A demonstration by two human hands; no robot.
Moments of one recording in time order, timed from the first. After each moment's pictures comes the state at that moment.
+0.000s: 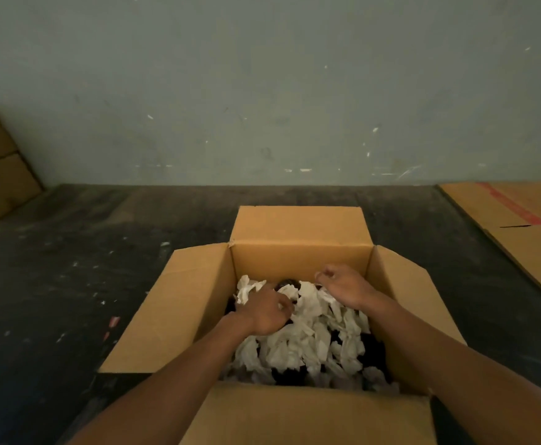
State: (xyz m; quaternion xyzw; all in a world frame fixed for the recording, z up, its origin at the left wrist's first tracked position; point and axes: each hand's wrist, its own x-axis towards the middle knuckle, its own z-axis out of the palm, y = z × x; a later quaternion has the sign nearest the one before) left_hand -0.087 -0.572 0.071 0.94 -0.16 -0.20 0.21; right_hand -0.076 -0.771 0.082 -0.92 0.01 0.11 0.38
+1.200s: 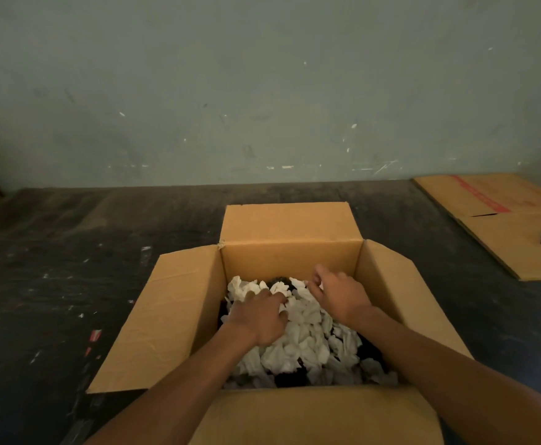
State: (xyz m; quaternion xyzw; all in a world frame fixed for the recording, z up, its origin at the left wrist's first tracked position) left_hand -0.095 -0.568 0.068 0.96 -0.19 -0.17 0.08; right_hand -0.094 -0.758 0.061 -0.98 -0.04 -0.02 0.19
